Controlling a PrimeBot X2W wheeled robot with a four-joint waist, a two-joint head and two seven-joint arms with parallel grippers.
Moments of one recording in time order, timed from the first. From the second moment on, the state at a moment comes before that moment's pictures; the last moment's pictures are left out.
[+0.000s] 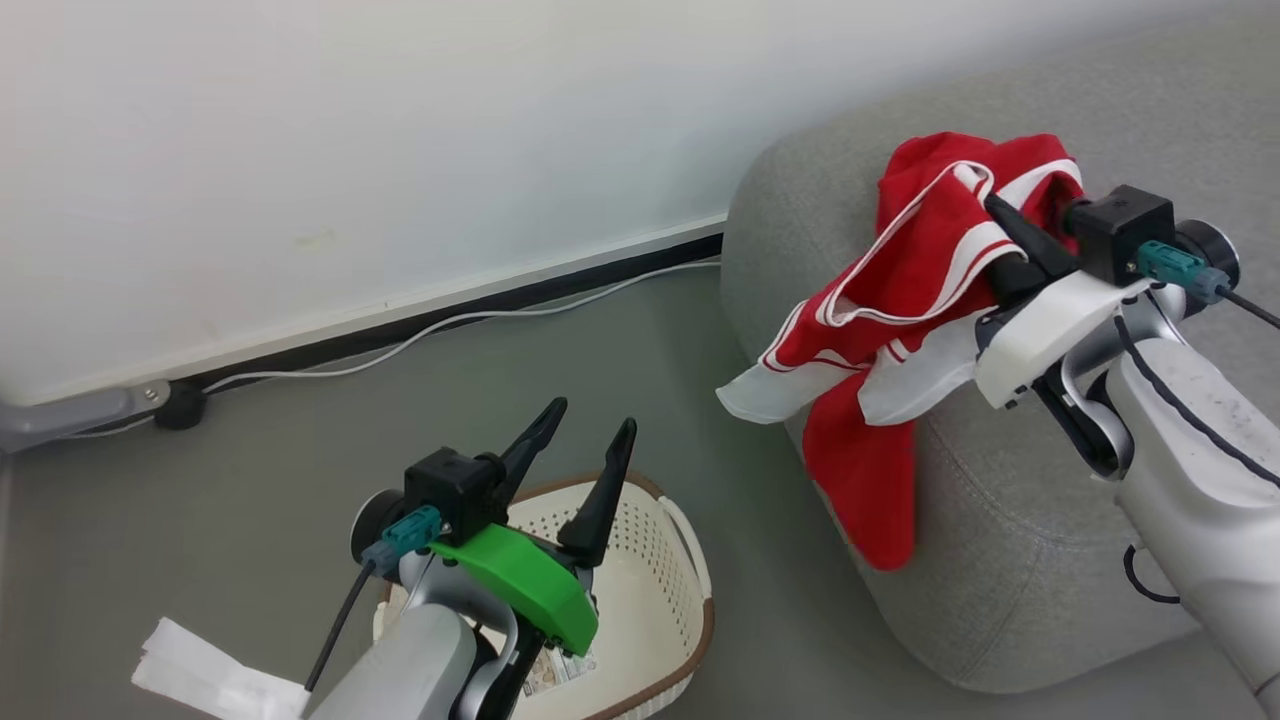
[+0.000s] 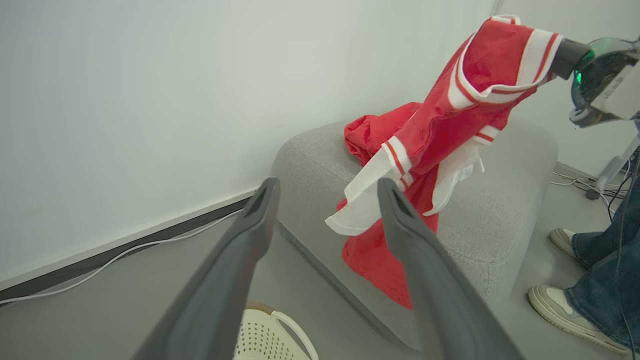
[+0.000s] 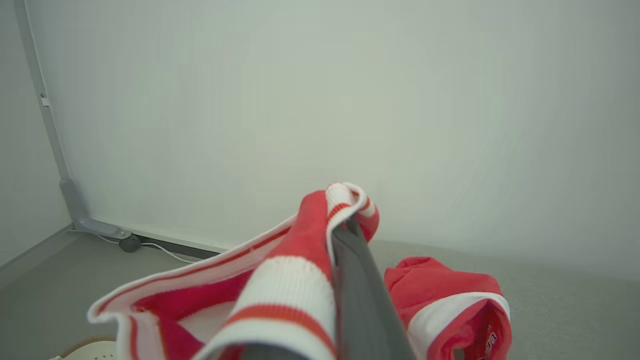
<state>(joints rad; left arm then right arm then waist) -0.30 0.10 -0.66 0.28 -0.59 -0.06 -0.23 -0.59 -0.35 0.56 0.52 0.38 0.10 -0.24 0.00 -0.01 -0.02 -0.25</state>
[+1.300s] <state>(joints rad) -0.41 0.11 -0.73 0.11 -0.46 -0.05 -0.16 -0.98 -0.47 0.34 0.30 0.46 0.04 -0.13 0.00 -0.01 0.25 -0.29</state>
